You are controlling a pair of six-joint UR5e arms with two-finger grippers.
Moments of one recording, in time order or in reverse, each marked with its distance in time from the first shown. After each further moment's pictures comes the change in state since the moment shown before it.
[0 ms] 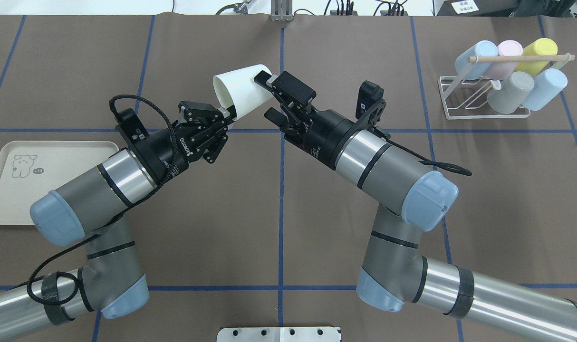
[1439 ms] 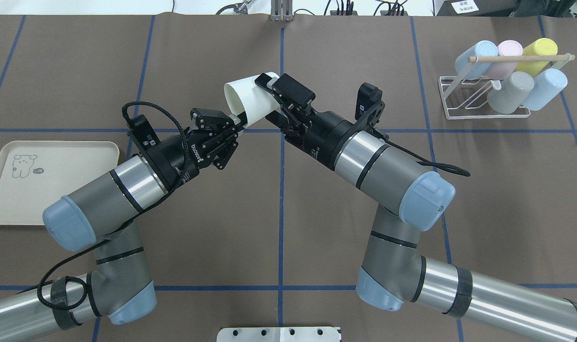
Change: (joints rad) left arm 0.023 -0.021 0.011 0.006 0.006 0.001; right arm -0.001 0.000 -0.016 0.001 -0.002 0.001
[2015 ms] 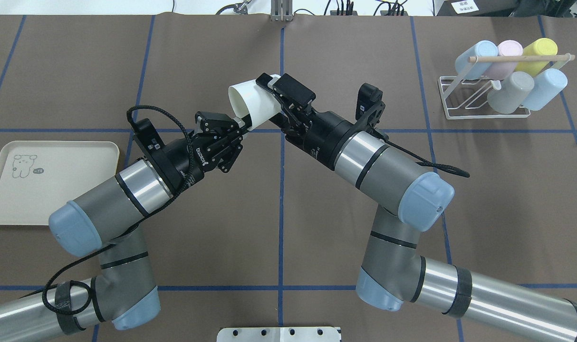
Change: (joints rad) left arm 0.023 -0.011 0.001 0.002 0.028 0.000; right arm -0.001 0.000 -0.005 0.001 -0.011 0.000
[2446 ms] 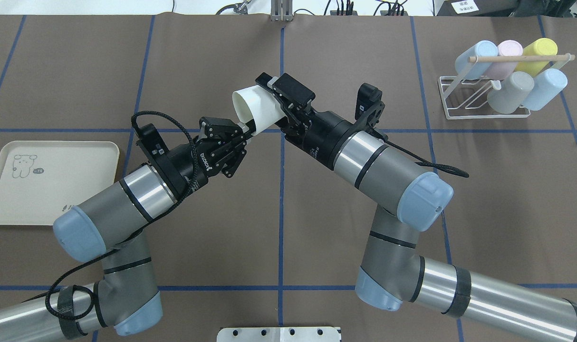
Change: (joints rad) left arm 0.013 -0.003 0.000 0.001 0.007 0.000; right arm 0.000 0.003 -0.002 0.000 -0.003 0.000
